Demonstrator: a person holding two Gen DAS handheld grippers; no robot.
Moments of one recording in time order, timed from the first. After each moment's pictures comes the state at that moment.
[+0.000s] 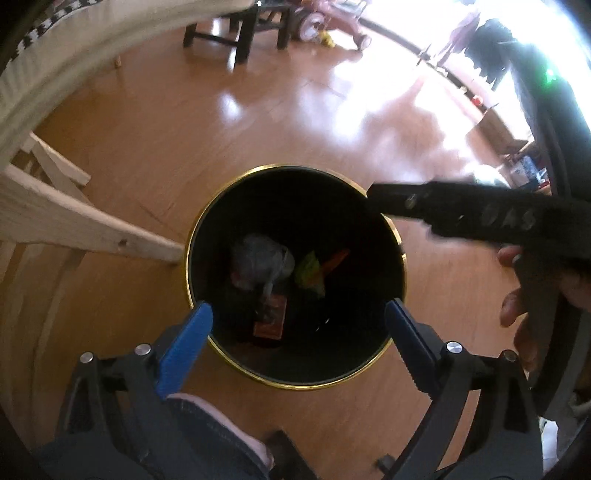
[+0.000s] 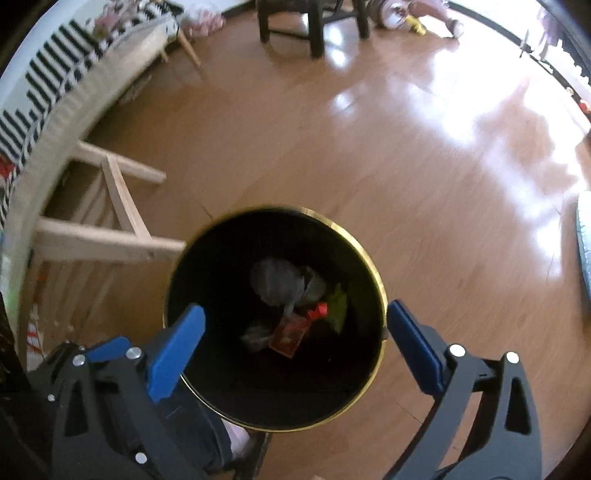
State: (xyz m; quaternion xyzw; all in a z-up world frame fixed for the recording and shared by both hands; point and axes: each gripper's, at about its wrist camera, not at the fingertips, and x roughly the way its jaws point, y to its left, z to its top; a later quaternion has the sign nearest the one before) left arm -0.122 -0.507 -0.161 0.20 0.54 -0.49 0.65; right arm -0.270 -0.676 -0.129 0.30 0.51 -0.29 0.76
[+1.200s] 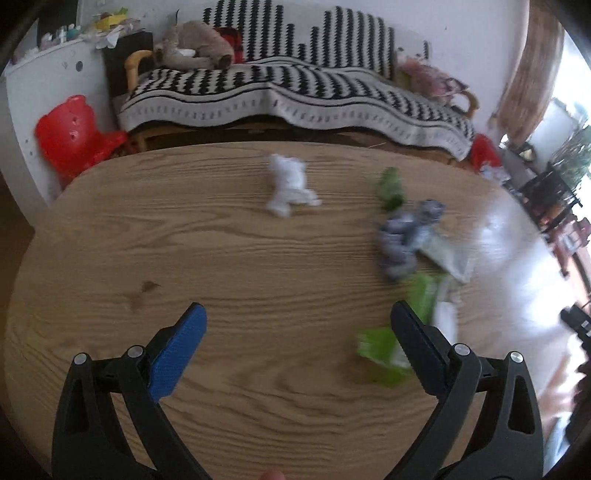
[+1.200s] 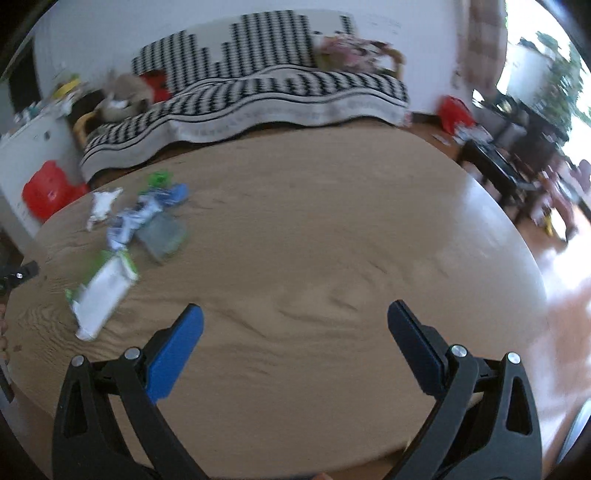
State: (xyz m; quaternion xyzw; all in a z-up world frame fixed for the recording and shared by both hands) left arm 0.111 0.024 0.030 -0.01 0.43 -0.06 0.90; right arm 0.010 -0.343 0.032 0.04 0.42 -0.07 0.90
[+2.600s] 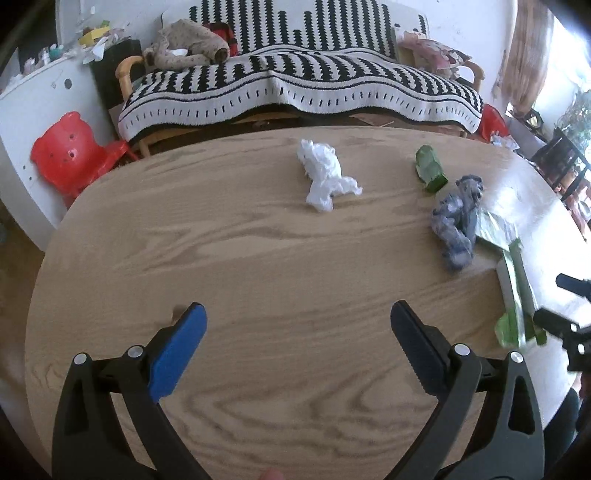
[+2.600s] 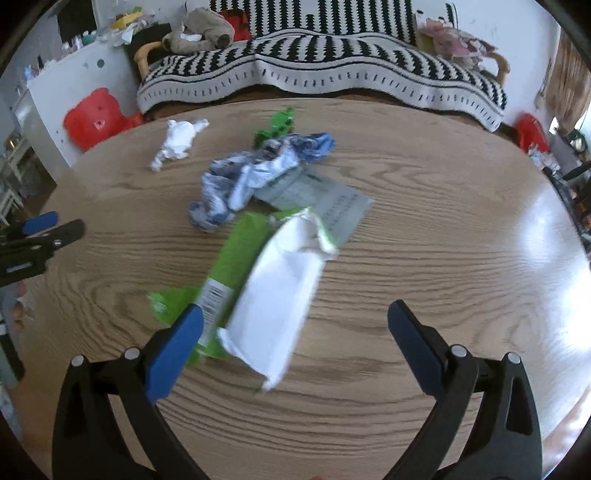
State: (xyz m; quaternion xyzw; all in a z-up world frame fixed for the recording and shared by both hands) left arm 0.162 0.044 0.003 0.05 0.45 -0.07 0.89; right arm 0.082 -0.216 -0.010 0.01 0.50 0.05 0.86
